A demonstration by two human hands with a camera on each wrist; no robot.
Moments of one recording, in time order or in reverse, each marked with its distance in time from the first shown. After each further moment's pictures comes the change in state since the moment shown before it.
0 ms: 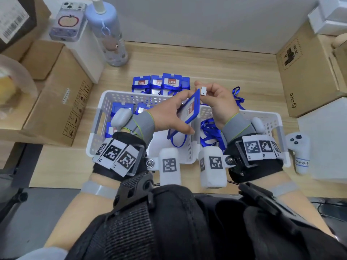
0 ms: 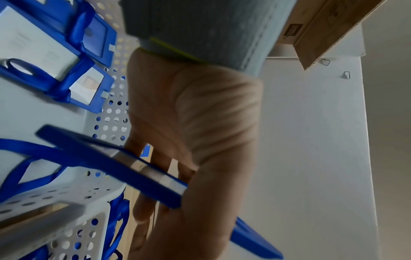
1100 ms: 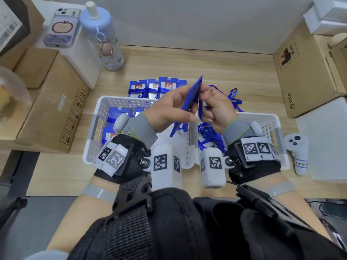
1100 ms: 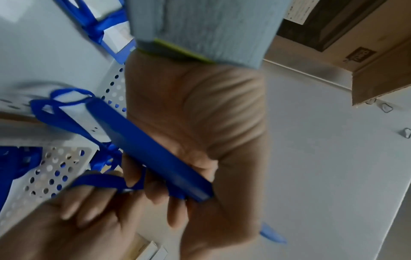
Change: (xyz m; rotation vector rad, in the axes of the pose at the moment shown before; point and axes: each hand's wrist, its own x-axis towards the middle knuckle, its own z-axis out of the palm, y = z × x) left_hand 0.011 0.009 0.002 -0.523 -0.074 0.262; right_hand 0.009 0.009 -0.011 0.227 -0.107 0.073
